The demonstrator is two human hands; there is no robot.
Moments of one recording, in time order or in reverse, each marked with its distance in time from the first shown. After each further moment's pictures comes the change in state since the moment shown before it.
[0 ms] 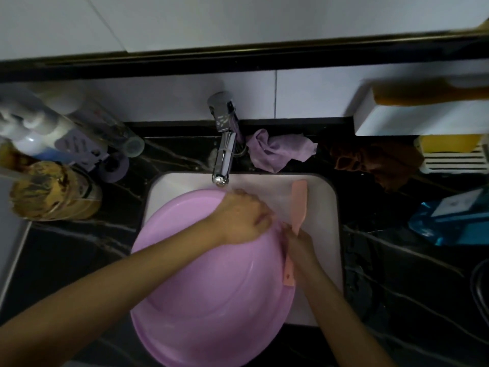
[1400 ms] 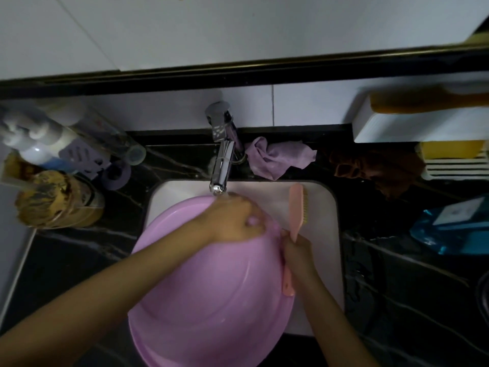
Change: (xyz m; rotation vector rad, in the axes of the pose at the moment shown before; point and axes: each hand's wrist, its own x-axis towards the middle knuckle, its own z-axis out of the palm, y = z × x) left_hand 0.005 -0.022 -0.005 -0.038 -0.097 0.003; right_hand 0.007 0.003 0.004 -0.078 0.017 -0.120
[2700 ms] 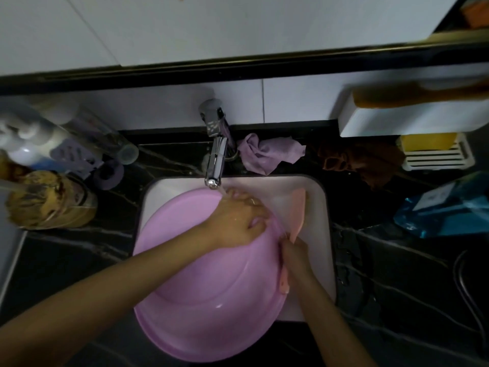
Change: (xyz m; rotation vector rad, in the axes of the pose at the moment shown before) left_hand -0.003 0.016 0.024 0.006 0.209 0.104; right_hand -0.018 0.008 -0.014 0.004 0.033 0.088
